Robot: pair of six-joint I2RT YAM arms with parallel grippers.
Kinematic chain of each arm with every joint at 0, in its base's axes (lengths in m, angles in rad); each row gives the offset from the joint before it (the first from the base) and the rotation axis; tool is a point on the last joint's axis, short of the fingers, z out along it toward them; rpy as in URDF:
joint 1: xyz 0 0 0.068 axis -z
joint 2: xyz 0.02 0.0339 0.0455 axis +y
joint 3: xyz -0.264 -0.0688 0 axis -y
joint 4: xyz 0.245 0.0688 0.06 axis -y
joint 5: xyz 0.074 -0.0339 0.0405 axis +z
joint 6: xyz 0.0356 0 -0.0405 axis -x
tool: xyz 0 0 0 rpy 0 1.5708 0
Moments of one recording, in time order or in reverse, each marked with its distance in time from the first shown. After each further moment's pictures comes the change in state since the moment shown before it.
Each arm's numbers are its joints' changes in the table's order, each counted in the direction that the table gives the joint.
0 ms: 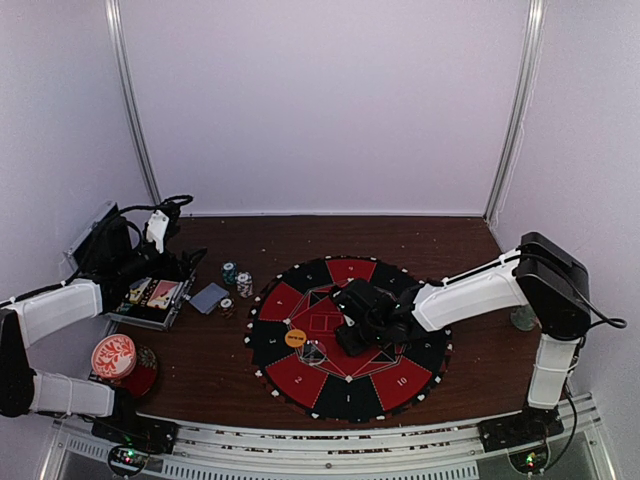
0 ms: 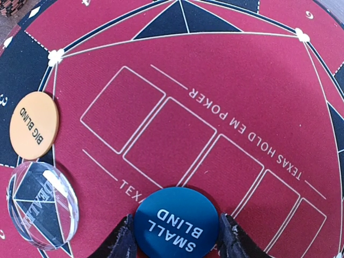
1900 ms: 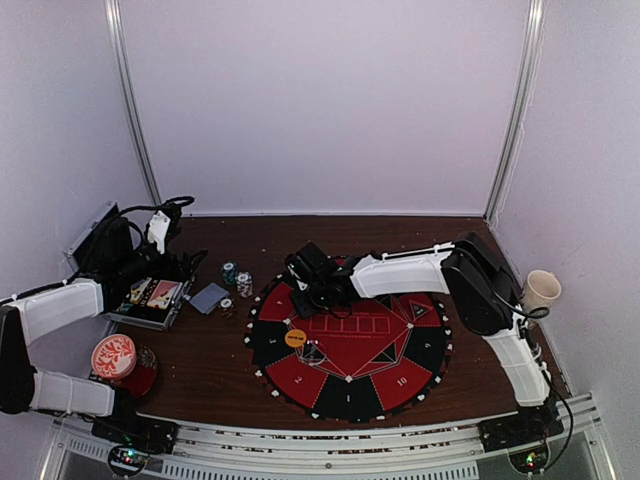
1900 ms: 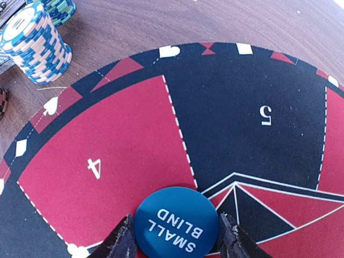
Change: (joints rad) left arm 0.000 0.015 0.000 0.000 0.000 0.000; right arm 0.080 0.446 0.695 -0.166 0.016 0.104
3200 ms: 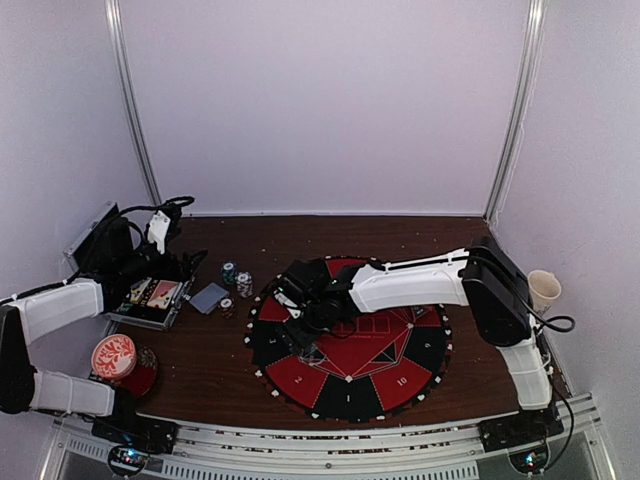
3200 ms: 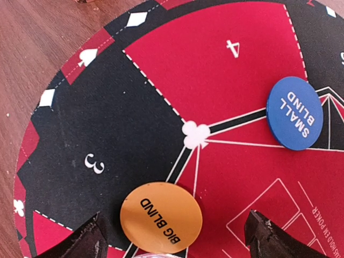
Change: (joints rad) left arm 0.000 0.001 0.000 0.000 0.001 0.000; right arm -0.135 -0.119 -0.077 -0.198 0.107 0.037
